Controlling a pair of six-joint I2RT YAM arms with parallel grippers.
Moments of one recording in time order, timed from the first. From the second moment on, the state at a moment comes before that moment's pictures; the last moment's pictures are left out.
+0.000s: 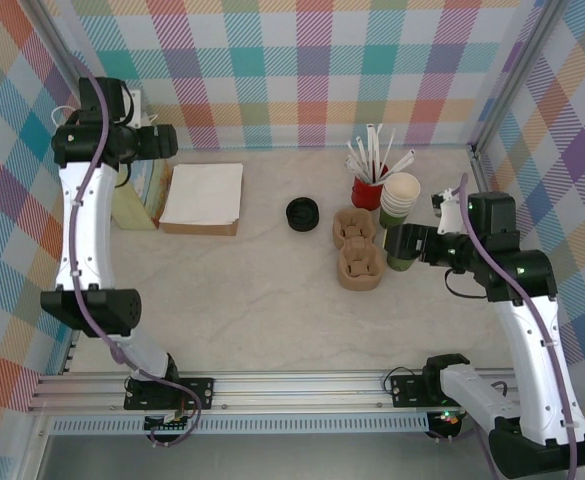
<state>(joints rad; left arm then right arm) 0.05 1.73 2.21 -1.20 -0.03 -0.02 0.14 0.91 1.27 -1.12 -0.42 0.28</state>
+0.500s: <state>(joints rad) 0.31 2.04 2.39 -1.14 0.17 -0.06 0.14 0.97 1.22 -1.12 -0.43 0.28</state>
